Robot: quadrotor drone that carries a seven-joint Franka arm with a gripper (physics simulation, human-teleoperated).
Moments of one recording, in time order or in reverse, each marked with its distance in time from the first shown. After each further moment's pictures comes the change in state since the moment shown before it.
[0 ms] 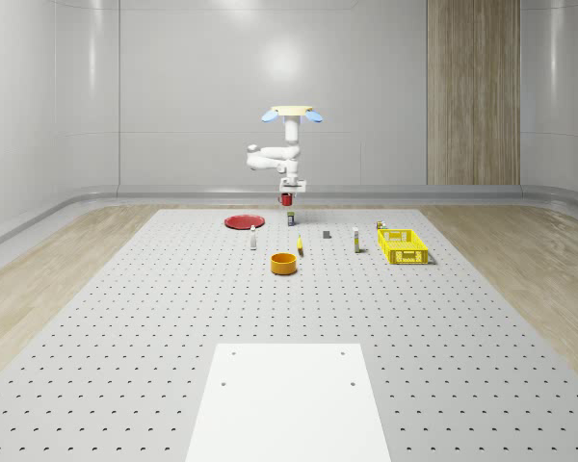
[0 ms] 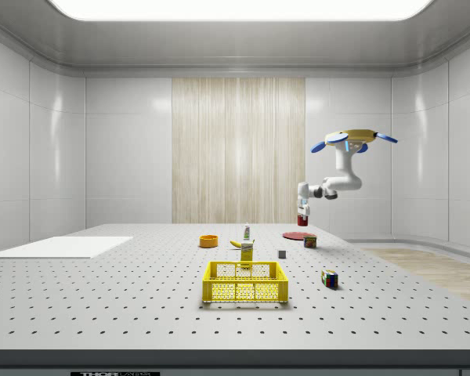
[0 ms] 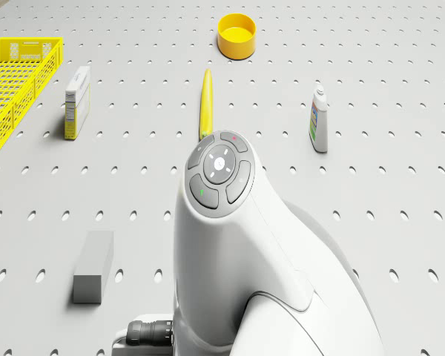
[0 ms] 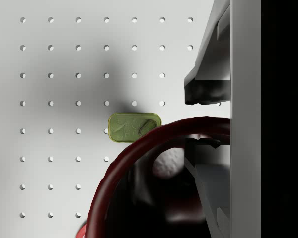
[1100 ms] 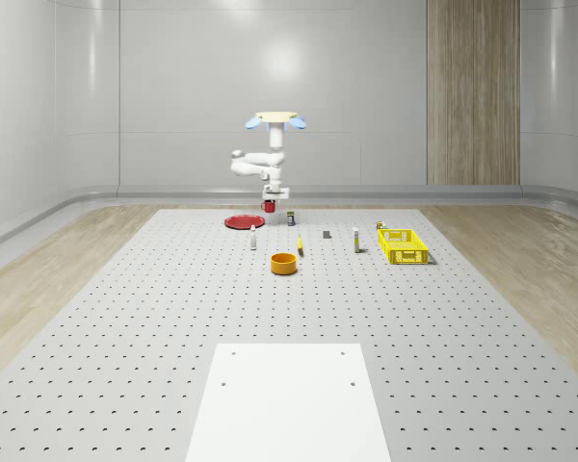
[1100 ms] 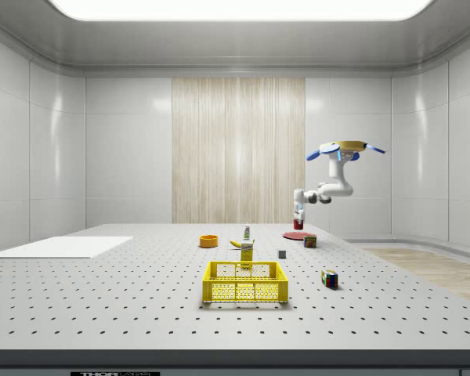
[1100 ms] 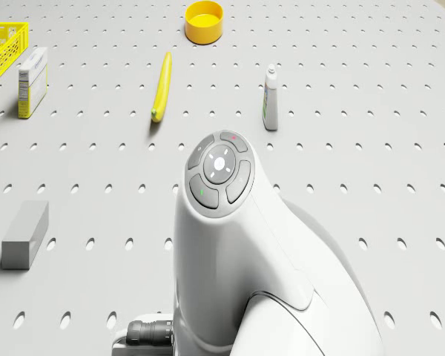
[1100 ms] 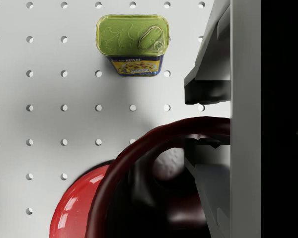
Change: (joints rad) arm -0.006 -0.021 0.002 0.001 0.009 0.020 0.004
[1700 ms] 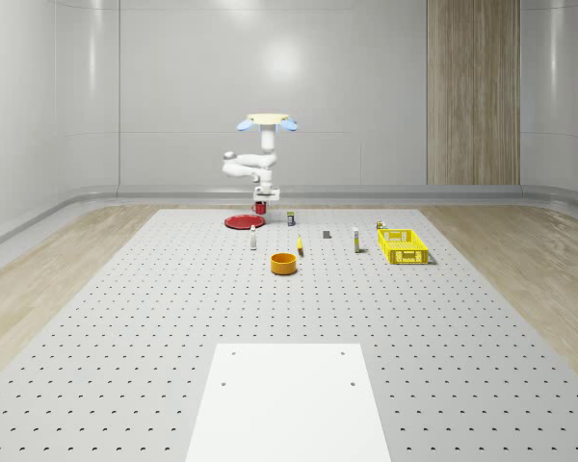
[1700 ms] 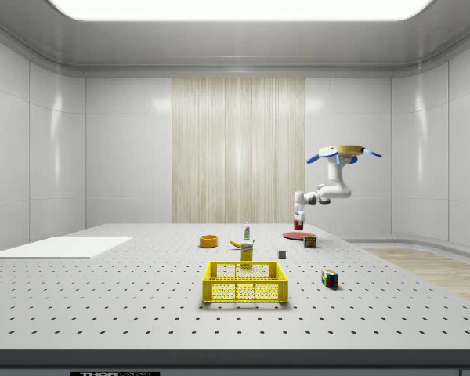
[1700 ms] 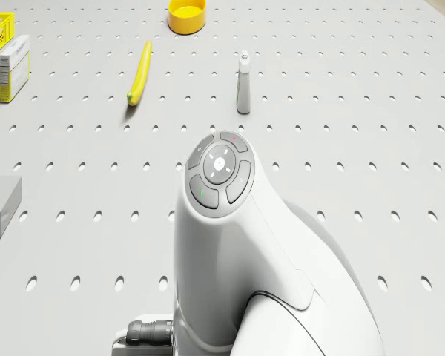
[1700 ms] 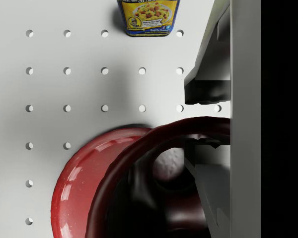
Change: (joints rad) arm -0.002 -0.009 0.001 0.000 0.004 0.008 0.002
